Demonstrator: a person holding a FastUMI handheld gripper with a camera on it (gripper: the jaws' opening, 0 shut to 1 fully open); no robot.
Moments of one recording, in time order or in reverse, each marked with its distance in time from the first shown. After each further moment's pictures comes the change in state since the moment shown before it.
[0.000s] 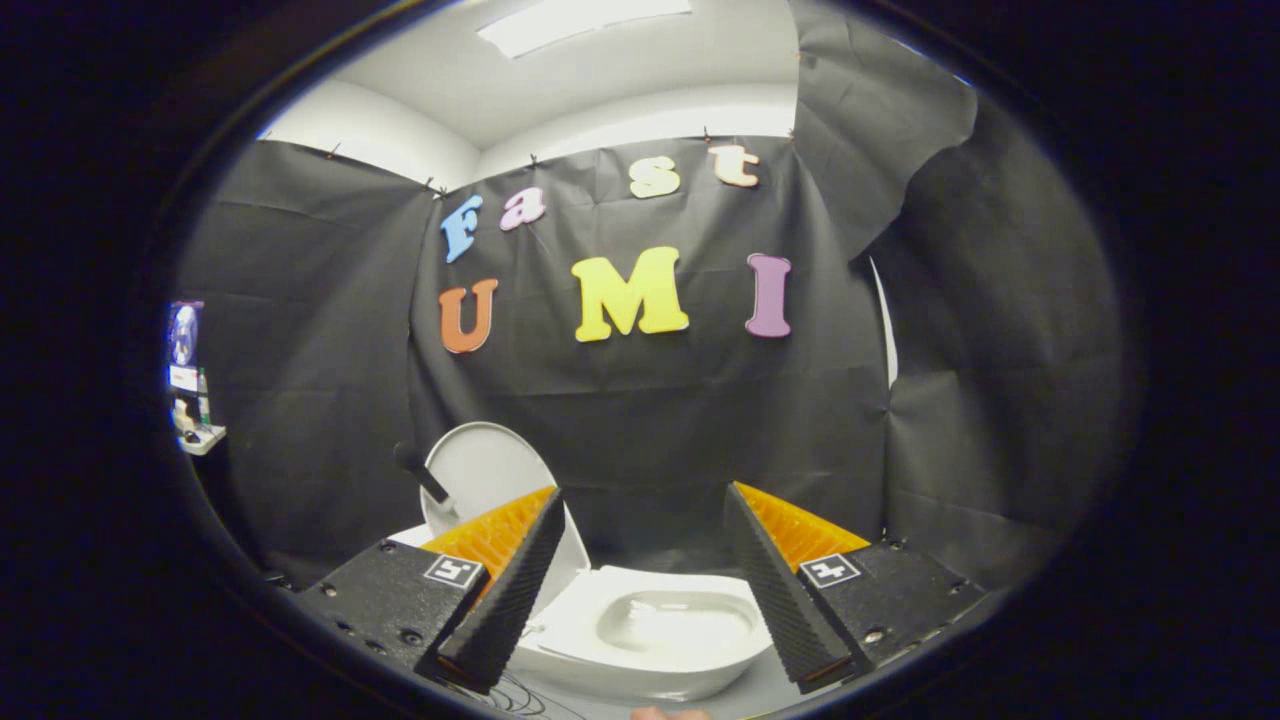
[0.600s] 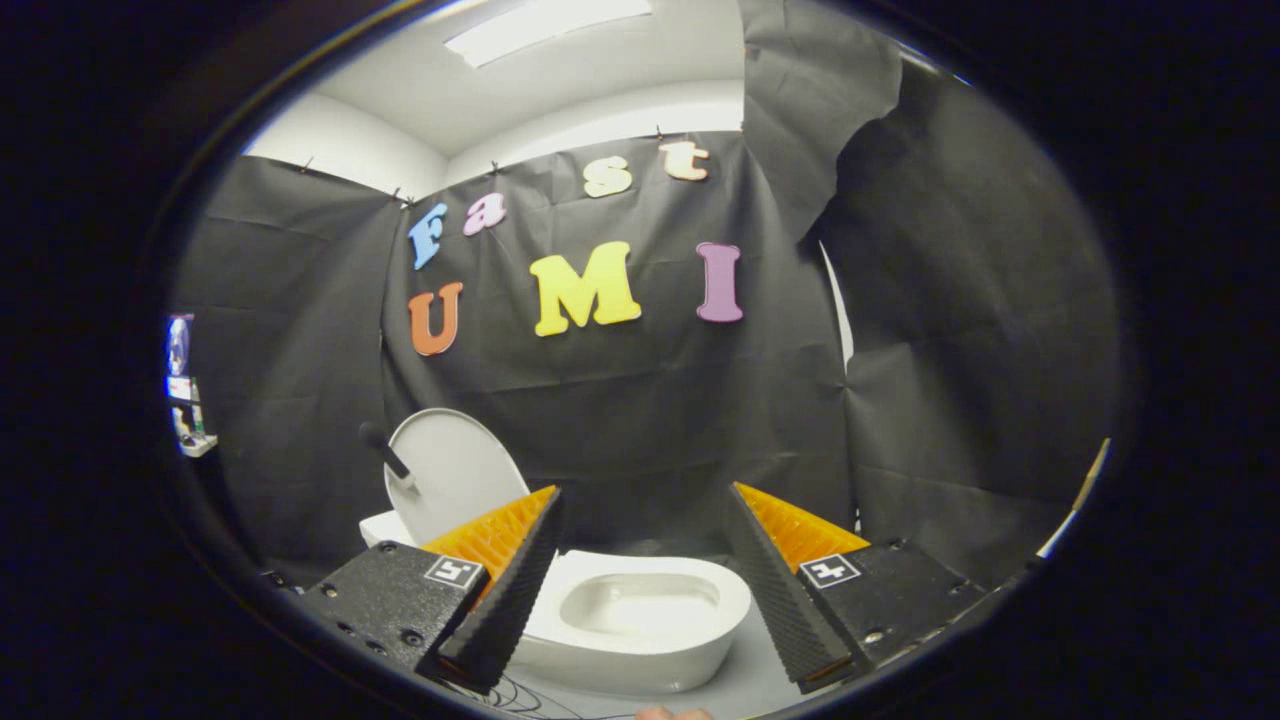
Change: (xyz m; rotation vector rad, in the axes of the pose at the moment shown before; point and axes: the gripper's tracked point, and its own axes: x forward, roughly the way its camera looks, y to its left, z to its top) arm -0.039 -0.075 -0.038 0.060 0.001 -0.064
